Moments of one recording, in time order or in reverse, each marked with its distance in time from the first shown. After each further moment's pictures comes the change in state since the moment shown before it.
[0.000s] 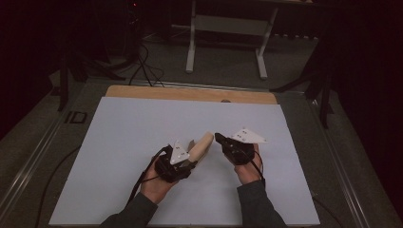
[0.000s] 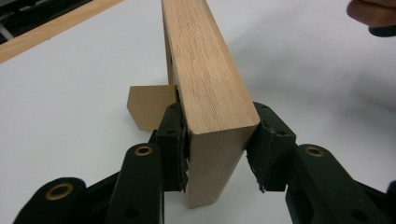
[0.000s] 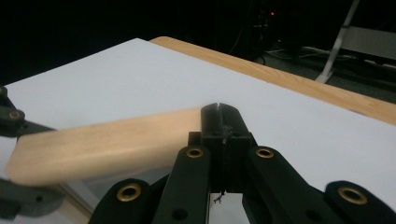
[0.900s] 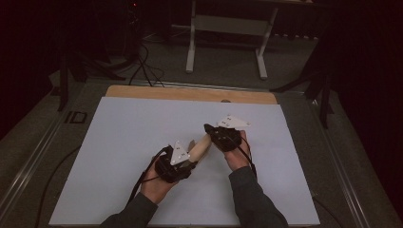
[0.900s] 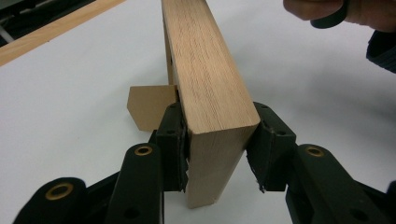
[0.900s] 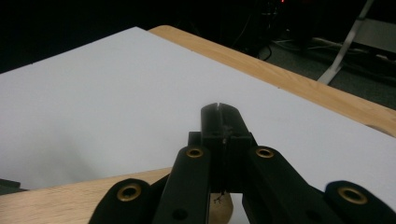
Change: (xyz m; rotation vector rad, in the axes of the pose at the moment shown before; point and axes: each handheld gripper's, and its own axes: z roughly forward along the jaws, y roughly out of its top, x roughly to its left) left arm 0.000 0.000 0.000 -0.003 -0.001 0.010; right arm 0.000 0.022 0.046 0.073 0.018 -0.034
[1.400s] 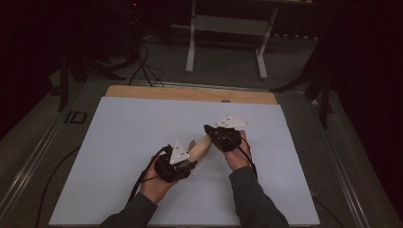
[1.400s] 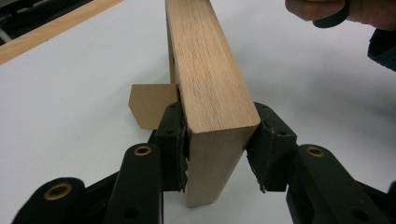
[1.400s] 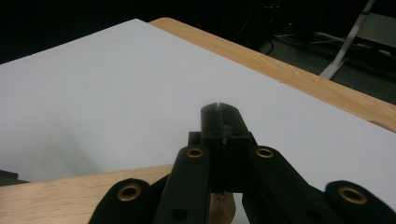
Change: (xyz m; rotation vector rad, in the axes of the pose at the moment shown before) left arm 0.002 0.000 0.000 0.004 -0.006 -0.004; right arm 0.000 0.000 0.001 0.025 0.002 -0.010
